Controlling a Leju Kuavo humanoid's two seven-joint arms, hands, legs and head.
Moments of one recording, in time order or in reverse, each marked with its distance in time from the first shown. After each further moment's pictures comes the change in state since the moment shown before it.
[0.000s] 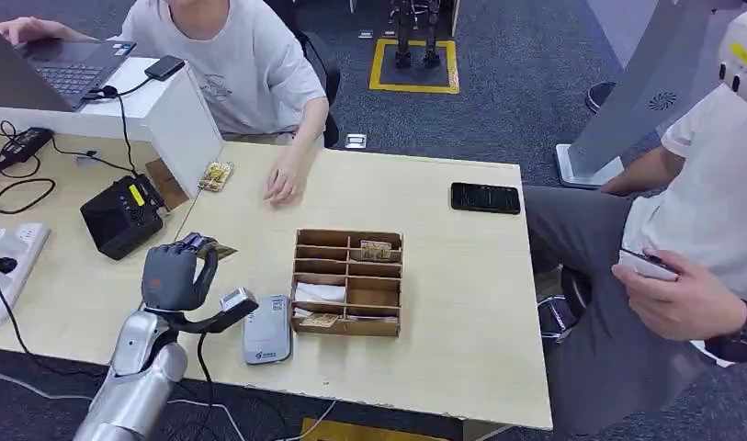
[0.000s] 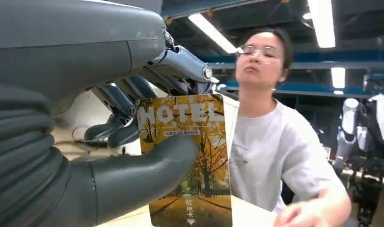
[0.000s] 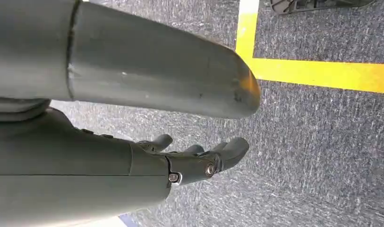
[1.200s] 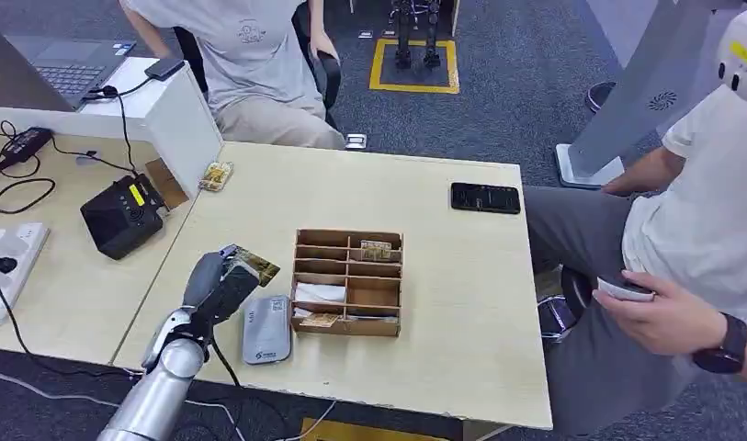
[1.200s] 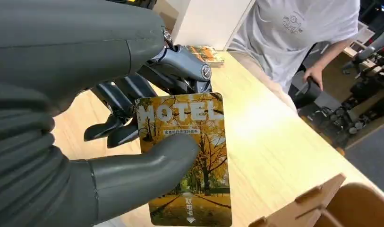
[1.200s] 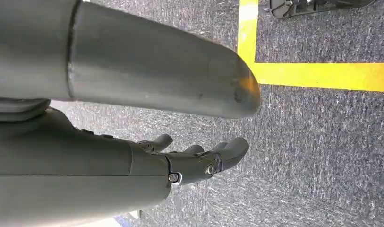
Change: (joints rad) left arm 0.021 -0.079 -0.056 -0.083 0.436 -0.486 0.140; right arm -0.001 0.010 -0.078 0.000 0.021 -0.005 -0.001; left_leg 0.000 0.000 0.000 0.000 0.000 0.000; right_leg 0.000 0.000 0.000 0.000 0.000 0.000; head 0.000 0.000
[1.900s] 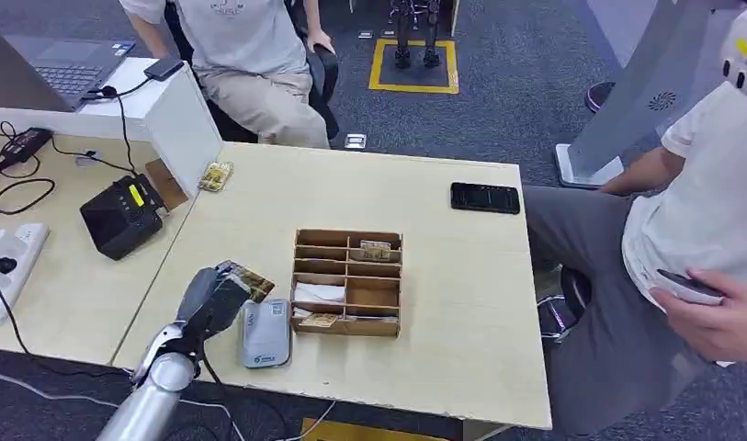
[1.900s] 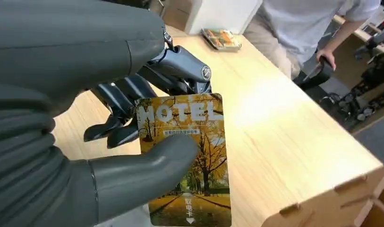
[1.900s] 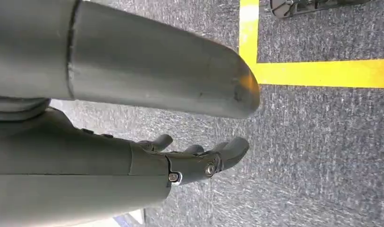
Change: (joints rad) left arm 0.065 0.053 0.019 -0.040 0.091 -0.079 -0.019; right arm 0.003 0.002 -0.046 0.000 0.016 -0.005 -0.001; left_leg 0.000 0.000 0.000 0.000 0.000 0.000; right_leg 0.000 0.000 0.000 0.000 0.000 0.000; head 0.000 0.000
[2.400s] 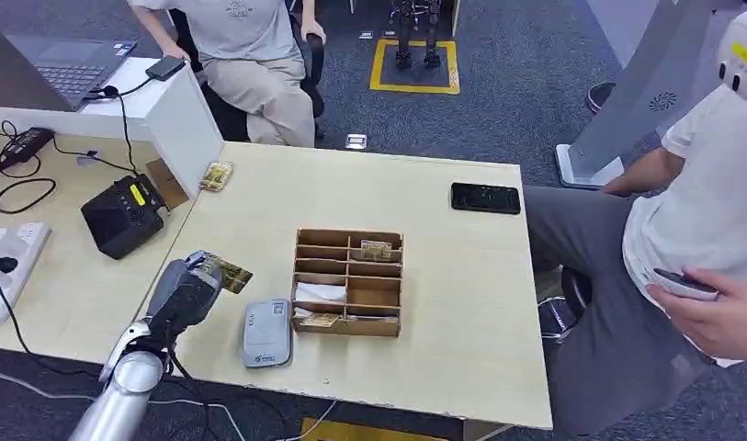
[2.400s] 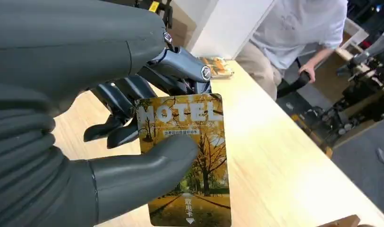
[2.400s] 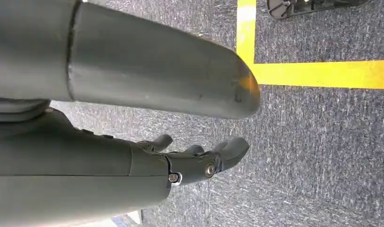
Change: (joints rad) left arm 0.046 0.053 0.050 -0.142 0.055 -0.072 0.007; right arm -0.001 0.002 -0.020 0.000 0.017 0.000 -0.014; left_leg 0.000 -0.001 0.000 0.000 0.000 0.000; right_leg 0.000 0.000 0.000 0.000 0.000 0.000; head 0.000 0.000
